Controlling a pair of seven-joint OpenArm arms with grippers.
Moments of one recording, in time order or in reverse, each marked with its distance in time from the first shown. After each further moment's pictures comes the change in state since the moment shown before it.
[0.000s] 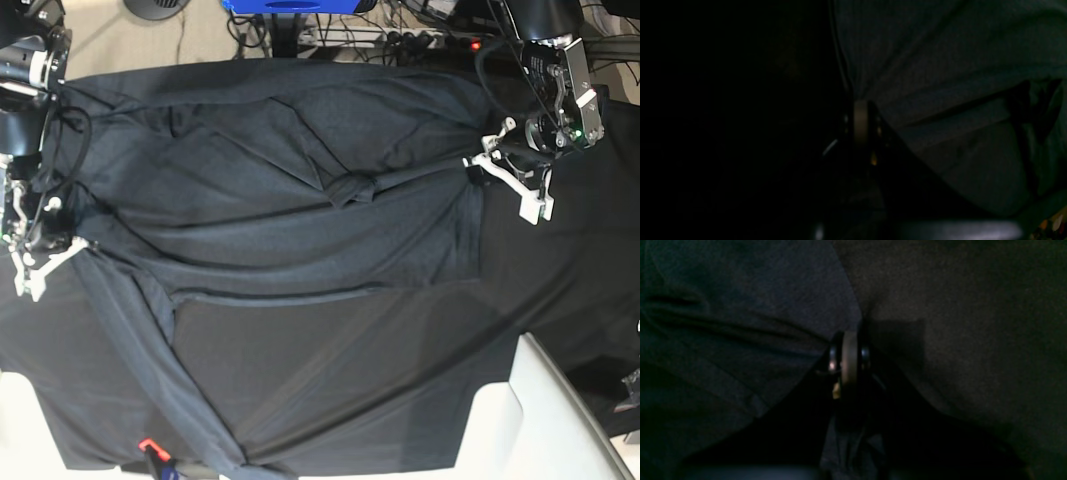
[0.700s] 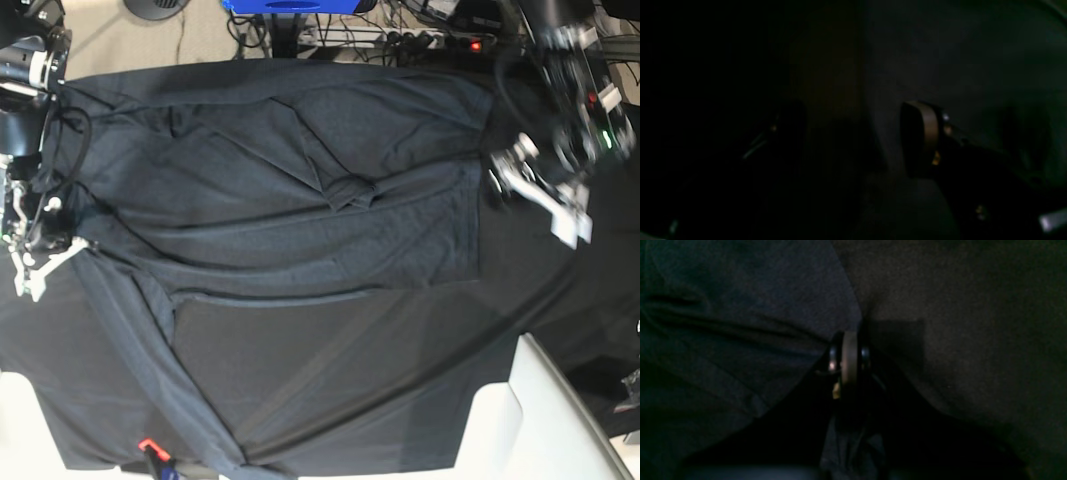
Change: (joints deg) left arm -5.6 -0.8 -6.3 7.6 1.2 5.6 6.6; right arm 0.1 0.0 -0.1 0.0 0.0 0.0 0.1
